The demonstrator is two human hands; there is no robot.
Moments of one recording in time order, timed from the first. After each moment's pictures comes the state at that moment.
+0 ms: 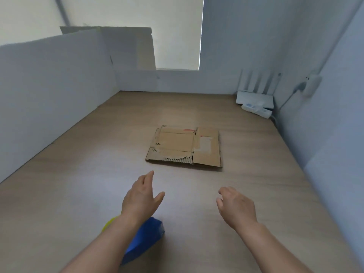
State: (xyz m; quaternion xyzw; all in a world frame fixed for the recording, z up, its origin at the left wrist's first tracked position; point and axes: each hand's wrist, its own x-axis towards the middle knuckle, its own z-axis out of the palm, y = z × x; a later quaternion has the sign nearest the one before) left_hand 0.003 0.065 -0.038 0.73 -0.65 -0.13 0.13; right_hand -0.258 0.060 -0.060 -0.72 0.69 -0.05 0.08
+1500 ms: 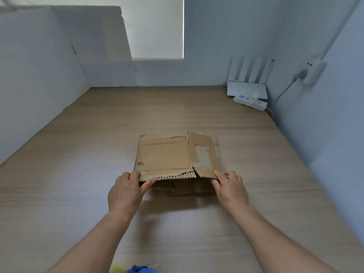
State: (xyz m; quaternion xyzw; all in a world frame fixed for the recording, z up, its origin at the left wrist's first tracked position) left_hand 0.027 -0.055 -0.068 0.75 -0.64 -0.06 0.12; right_hand -0.249 -0.054 -0.092 -0.62 0.76 -0.12 0.15
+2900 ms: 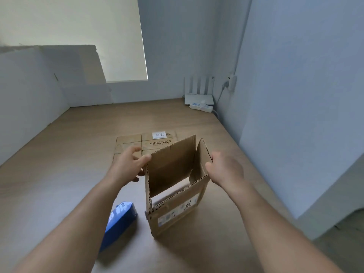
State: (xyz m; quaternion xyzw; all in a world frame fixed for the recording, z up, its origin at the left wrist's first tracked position) left_hand -0.053 0.100 0.072 0.61 -0.64 -0.37 0.29; right_hand -0.298 0.158 0.069 -0.56 0.81 -0.17 0.11
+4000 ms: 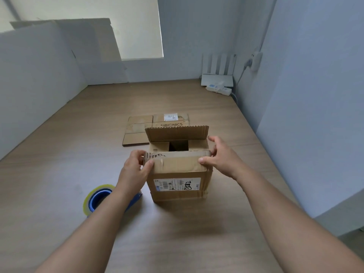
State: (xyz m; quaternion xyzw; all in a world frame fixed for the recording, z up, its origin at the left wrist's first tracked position) left_hand -0.064 0.139 0.012 0.64 -0.62 -0.31 0.33; right_hand -0.323 0.129 0.028 -0.63 0.66 -0.26 0.32
